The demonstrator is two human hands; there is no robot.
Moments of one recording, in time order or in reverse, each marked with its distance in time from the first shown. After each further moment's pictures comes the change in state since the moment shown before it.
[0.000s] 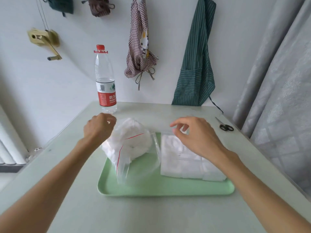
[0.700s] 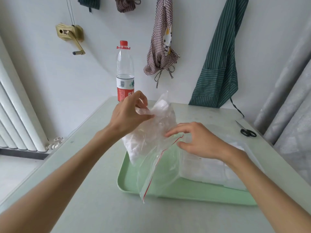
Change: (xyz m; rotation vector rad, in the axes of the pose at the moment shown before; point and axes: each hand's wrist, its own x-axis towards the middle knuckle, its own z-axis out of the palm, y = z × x) left_hand -0.016 0.019 -0.035 -0.398 0.074 0.426; right_hand 0.024 -0.021 0.031 0.194 -0.410 -0.225
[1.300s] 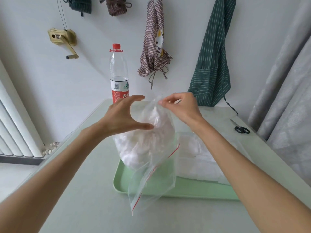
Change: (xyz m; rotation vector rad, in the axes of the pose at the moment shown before) left_hand 0.002 0.002 -0.010 0.156 -0.246 0.013; right_hand 0.059 -0.015 -0.017 0.308 0.463 0.206
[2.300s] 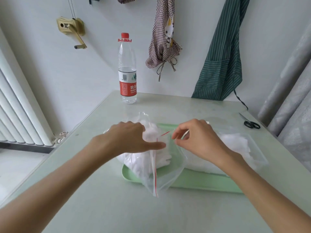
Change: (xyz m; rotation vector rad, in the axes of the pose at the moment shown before) left_hand -0.056 0.027 0.010 0.470 -0.439 -0.298; right_hand -0.084 0.013 -0.002 -0.499 -0.245 -0.060
